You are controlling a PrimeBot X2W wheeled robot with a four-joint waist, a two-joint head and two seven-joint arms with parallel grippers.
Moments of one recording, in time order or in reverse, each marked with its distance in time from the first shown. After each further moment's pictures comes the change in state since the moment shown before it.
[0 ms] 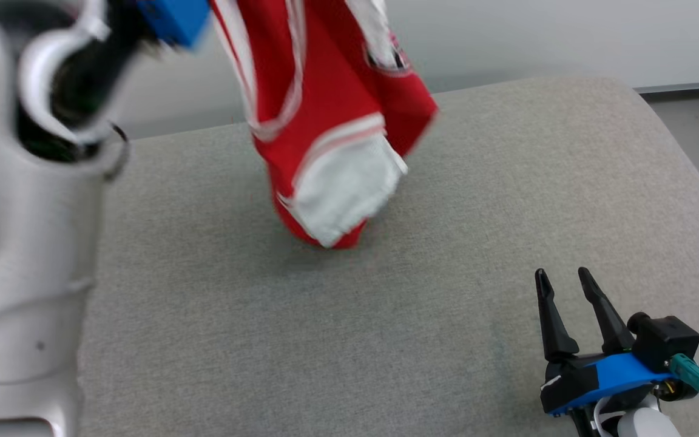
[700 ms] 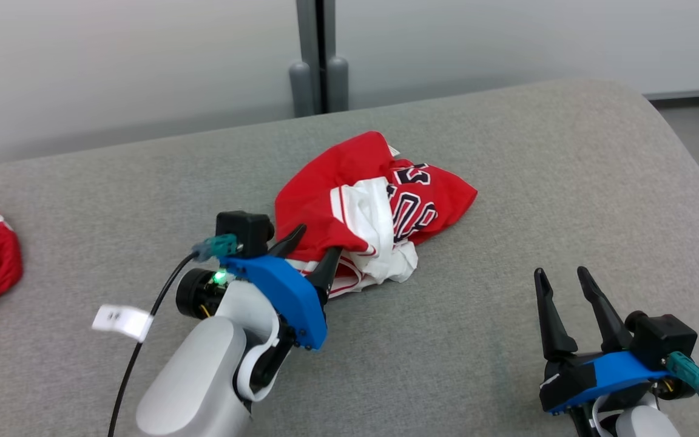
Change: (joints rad) left arm 0.589 -0.137 -0.236 0.352 0.108 -0.042 -0.432; right arm -0.019 0.001 0.004 0.033 -0.002 0.000 -0.015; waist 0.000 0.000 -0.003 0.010
